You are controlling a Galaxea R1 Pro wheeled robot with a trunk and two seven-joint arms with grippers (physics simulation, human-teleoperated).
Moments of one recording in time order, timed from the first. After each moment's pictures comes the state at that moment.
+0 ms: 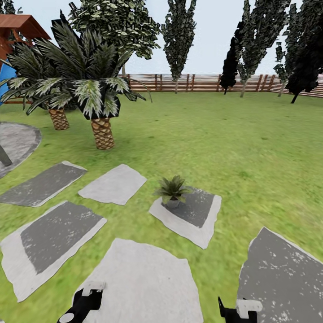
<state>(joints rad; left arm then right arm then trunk) -0.35 0.08 0.06 -0.43 -0.07 -0.15 -0.05 -0.13 -0.04 -0.05 -0.65 0.01 -0.34 -0.02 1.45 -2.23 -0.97</state>
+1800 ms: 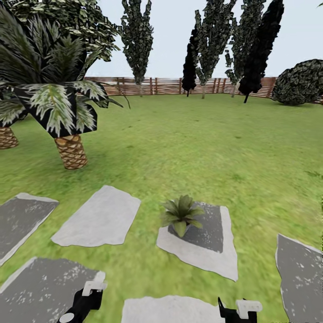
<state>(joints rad) -0.35 0.08 0.06 -0.43 -0.07 -0.15 -0.06 -0.13 -0.04 -0.05 -0.65 0.01 -0.34 -0.02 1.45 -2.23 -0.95</state>
